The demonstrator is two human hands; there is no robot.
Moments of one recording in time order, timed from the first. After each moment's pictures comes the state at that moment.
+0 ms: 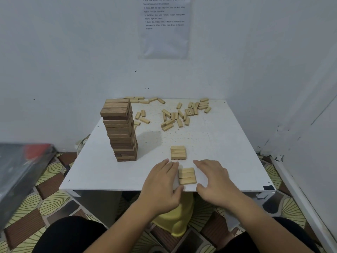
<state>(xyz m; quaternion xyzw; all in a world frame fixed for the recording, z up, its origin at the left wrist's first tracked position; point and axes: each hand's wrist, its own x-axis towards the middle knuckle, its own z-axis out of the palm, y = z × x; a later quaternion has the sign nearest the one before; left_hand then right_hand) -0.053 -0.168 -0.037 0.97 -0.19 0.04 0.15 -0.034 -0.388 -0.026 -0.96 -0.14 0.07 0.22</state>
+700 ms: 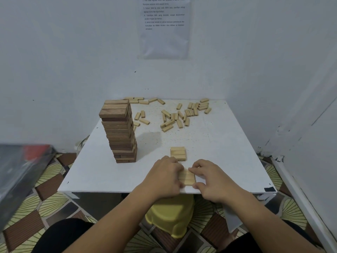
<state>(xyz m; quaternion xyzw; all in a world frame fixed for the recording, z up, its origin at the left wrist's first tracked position) -0.013 -0.177 -0.014 0.97 -0.21 -0.04 0.13 -0.012 -0.389 -0.030 -0.95 -0.20 0.07 0.22</state>
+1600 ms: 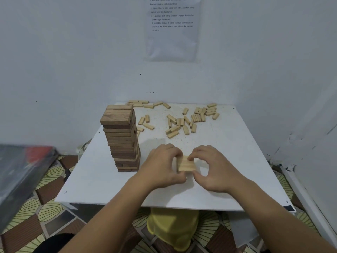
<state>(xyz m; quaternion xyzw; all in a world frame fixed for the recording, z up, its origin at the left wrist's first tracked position) 0.031 -0.149 0.011 0.95 -0.18 0.01 0.26 0.040 -0.376 -0.002 -0.90 -0.30 -0.05 0.30</state>
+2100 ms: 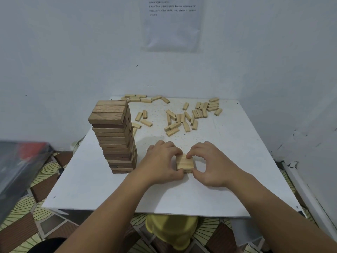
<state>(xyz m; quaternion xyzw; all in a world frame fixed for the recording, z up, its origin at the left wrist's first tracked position) 0.068 -0.145 -0.013 0.96 -0.19 -0.01 0.20 0.081 -0.372 -0.025 -0.91 -0.30 -0.02 0.28</state>
